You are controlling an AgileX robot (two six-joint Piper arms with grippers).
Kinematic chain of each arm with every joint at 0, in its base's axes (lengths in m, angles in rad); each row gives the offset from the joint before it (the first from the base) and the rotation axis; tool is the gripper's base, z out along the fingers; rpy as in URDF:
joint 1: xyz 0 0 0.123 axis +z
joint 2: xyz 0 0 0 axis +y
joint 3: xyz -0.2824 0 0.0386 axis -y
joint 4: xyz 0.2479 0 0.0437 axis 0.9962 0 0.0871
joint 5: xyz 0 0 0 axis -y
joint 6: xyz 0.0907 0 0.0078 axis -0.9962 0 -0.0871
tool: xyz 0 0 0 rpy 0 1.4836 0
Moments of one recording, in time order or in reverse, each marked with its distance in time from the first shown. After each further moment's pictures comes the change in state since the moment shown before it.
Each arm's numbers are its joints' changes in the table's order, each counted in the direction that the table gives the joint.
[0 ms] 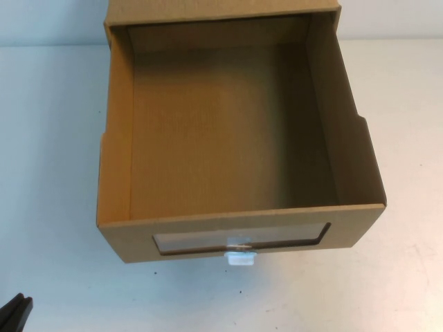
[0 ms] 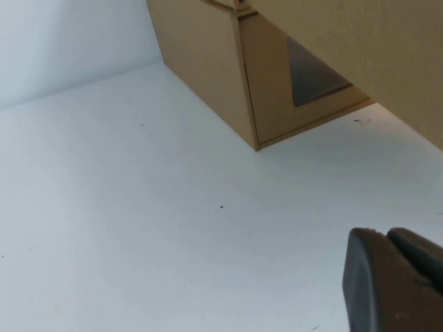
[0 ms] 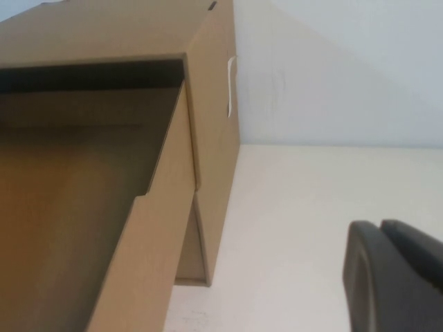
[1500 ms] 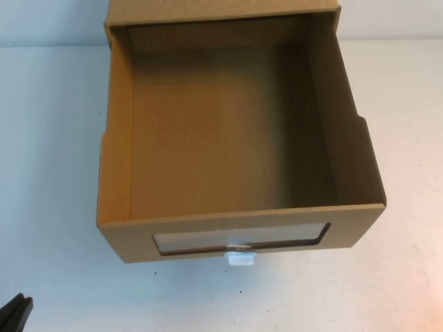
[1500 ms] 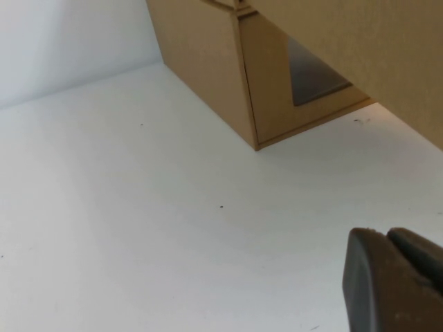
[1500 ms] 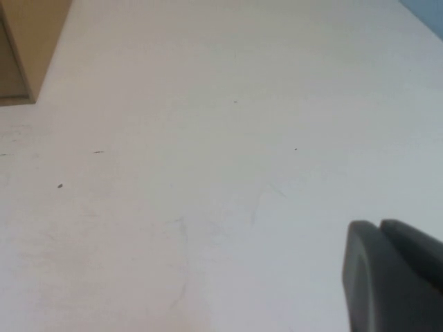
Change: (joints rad) right arm -0.270 -0.511 -0.541 -0.061 -0.139 0.000; left arm 0.000 -0.001 0.000 0.000 -0.002 0.001
